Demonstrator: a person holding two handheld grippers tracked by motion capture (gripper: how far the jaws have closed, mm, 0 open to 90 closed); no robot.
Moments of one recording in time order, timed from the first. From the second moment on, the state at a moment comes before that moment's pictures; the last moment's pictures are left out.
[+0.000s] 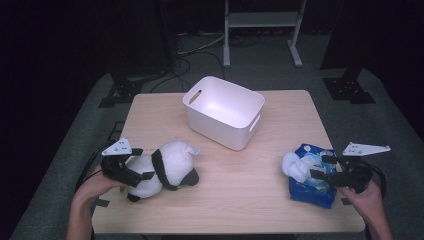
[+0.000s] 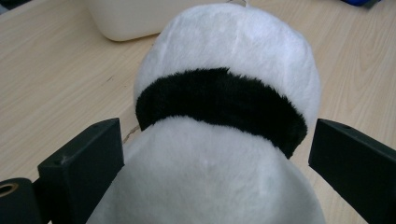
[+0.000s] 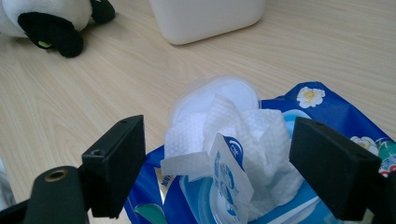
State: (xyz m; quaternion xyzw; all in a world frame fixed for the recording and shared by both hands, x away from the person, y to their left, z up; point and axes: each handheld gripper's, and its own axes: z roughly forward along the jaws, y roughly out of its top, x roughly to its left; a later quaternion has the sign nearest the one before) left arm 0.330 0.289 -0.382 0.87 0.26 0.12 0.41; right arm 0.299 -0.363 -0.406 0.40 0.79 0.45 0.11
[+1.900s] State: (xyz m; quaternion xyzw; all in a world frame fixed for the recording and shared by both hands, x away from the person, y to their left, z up) left arm 0.341 0.271 -0.395 0.90 0.21 0.13 0.37; right arm 0.297 -0.358 -0.406 0.38 0.80 0.45 0.11
